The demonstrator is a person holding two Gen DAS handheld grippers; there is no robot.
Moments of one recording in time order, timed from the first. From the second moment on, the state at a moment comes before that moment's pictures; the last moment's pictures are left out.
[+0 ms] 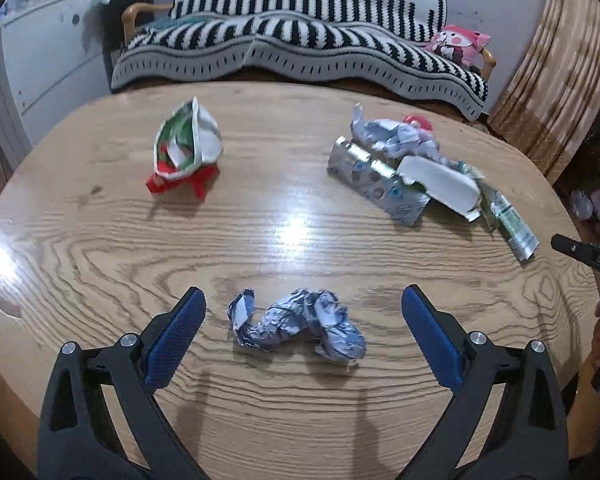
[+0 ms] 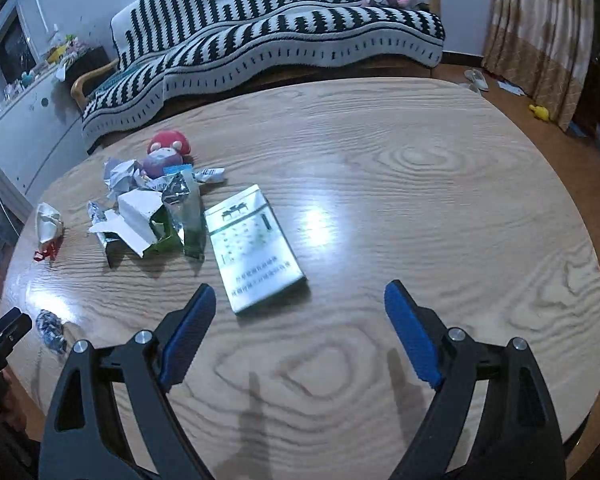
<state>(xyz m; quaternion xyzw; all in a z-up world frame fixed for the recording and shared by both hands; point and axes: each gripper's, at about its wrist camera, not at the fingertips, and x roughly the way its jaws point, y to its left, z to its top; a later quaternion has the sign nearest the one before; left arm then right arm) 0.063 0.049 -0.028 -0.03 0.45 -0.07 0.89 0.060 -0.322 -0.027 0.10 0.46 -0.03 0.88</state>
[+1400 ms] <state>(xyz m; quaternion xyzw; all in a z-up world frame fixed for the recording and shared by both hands) 0.027 -0.173 -0.011 0.08 0.40 -0.20 0.89 -0.052 -0.431 0.000 0.11 0.43 -0.13 0.89</state>
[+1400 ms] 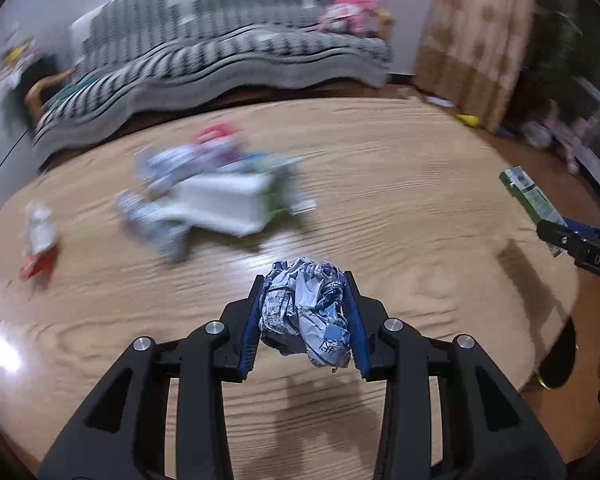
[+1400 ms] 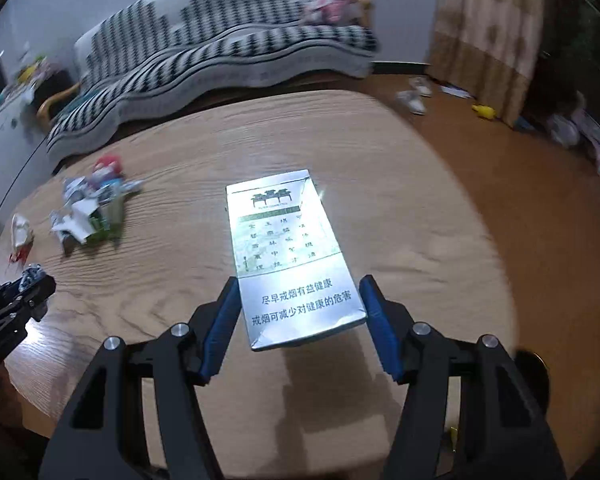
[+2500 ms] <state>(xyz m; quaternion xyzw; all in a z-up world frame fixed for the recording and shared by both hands) -0.175 -0.550 -0.097 0.17 0.41 -0.50 0.74 -0.363 -0.692 -0.104 0.32 0.46 -0.36 0.75</state>
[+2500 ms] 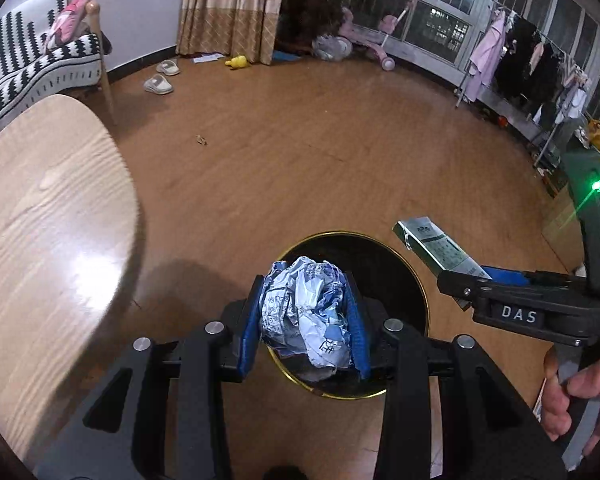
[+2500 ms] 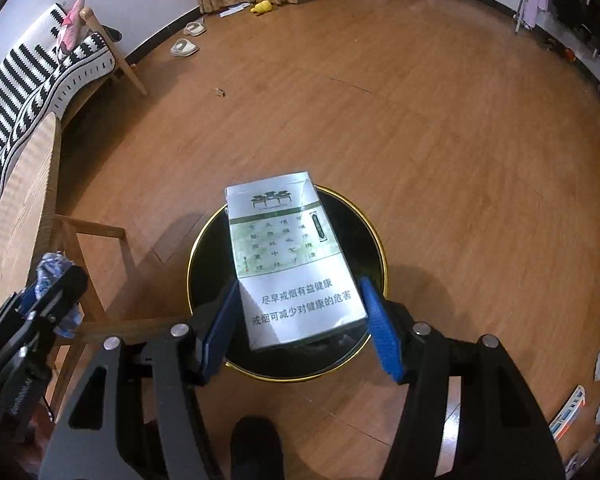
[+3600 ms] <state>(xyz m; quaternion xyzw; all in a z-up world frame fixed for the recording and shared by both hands) -0.168 -0.537 -0.077 0.15 0.39 -0.52 0.74 -0.349 -0.679 -0.066 0.32 0.40 -0.37 0.78</state>
